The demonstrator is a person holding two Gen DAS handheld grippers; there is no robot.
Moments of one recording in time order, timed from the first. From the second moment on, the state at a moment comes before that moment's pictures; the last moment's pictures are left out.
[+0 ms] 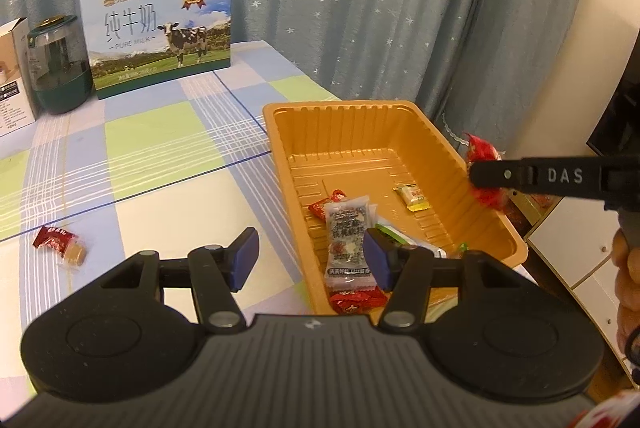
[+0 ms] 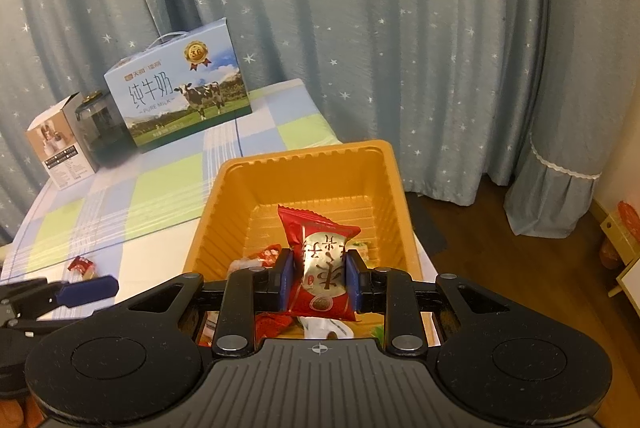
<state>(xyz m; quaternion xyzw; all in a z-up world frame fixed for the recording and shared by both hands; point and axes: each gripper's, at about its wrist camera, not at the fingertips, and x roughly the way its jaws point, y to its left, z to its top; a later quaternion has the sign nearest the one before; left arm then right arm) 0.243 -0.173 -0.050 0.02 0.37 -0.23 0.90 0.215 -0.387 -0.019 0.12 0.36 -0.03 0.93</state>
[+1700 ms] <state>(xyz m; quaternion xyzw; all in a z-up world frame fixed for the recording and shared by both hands) 0.107 0.012 0.010 0.00 0.34 -0.08 0.94 0.108 -0.238 0.016 0.10 0.36 0.08 0.92</state>
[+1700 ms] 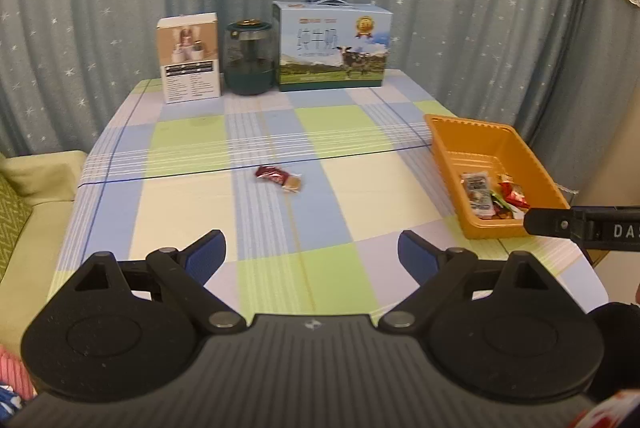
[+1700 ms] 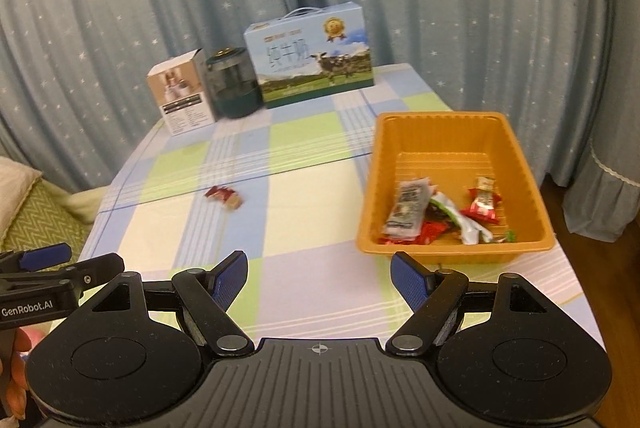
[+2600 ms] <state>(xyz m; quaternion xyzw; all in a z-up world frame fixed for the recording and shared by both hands) 0.143 0.048 -0.007 -0.02 0.35 -0.03 0.93 0.147 -0.198 -0.001 0.08 0.37 0.11 0.92</state>
